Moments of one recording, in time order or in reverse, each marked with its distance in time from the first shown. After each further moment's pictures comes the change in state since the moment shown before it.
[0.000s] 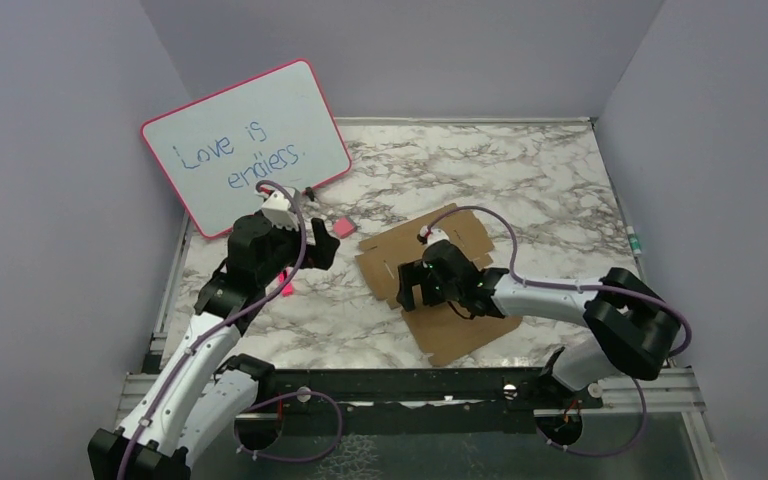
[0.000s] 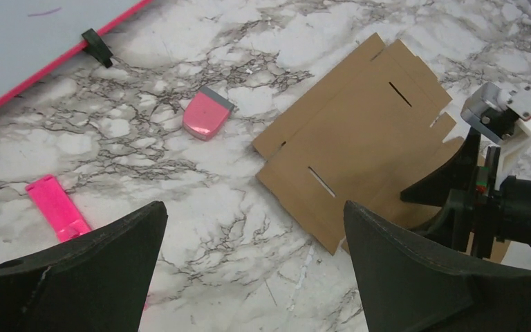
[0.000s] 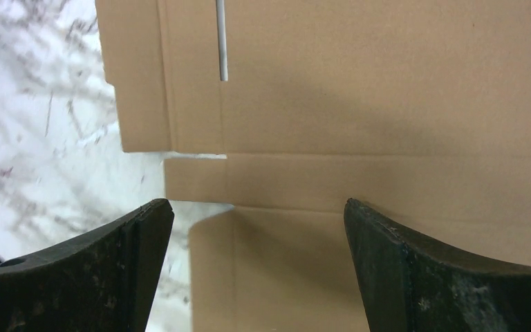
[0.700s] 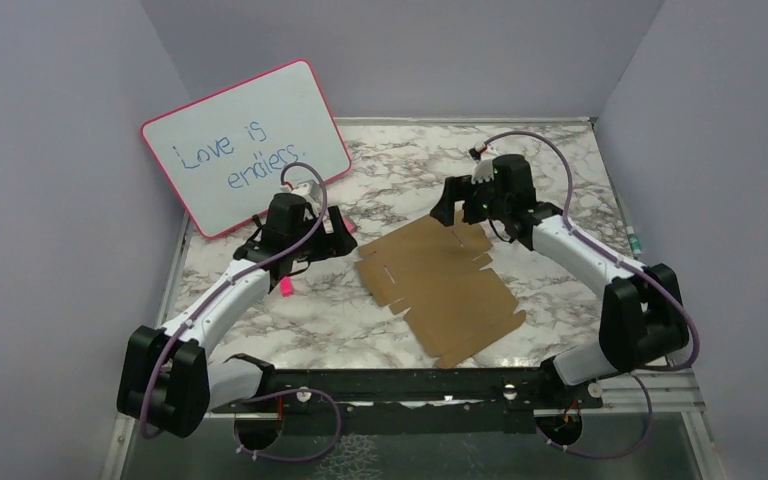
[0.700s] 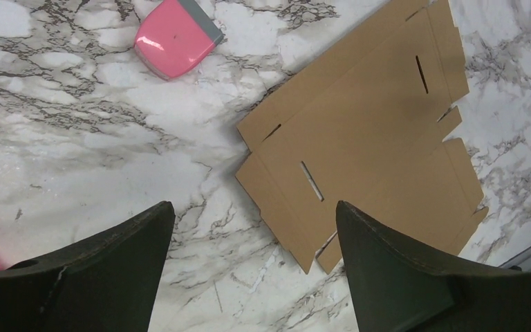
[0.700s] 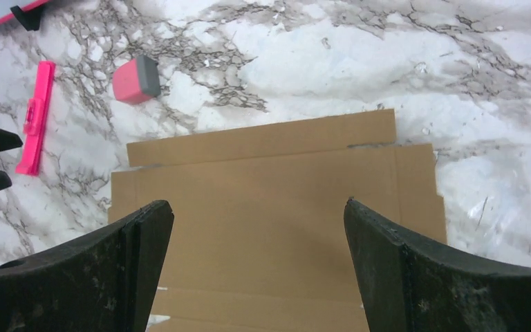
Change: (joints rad) left arm 0.000 0.436 0.071 0.035 0.073 -0.272; right arm -0.481 -0.074 0.282 -0.130 -0.362 -0.269
